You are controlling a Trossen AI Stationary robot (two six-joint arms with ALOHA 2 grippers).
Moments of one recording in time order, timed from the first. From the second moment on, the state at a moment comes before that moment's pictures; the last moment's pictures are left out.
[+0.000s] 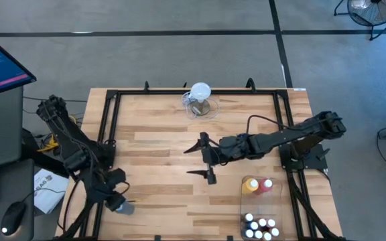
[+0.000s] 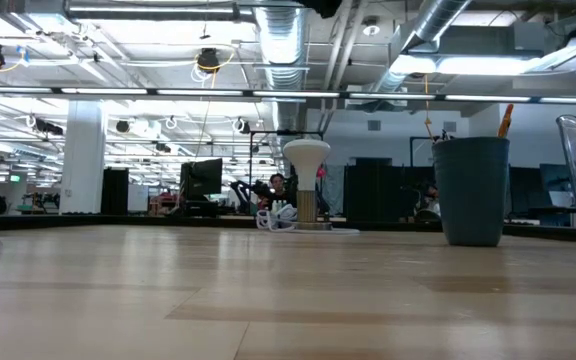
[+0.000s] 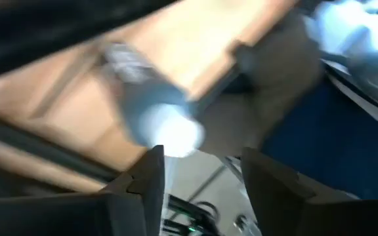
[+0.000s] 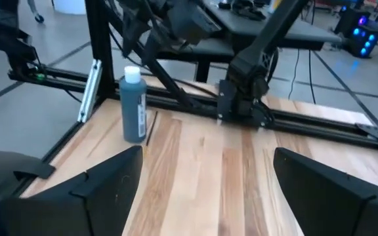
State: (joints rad) left arm -0.92 1.11 1.02 -0.87 0.07 -1.80; right arm 0.25 1.58 1.12 0.18 0.10 -0.09
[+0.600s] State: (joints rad) left arm -1.25 1.20 1.01 -0.98 -0.27 -2.03; right arm 0.24 1.58 1.12 0.08 0.10 -0.08
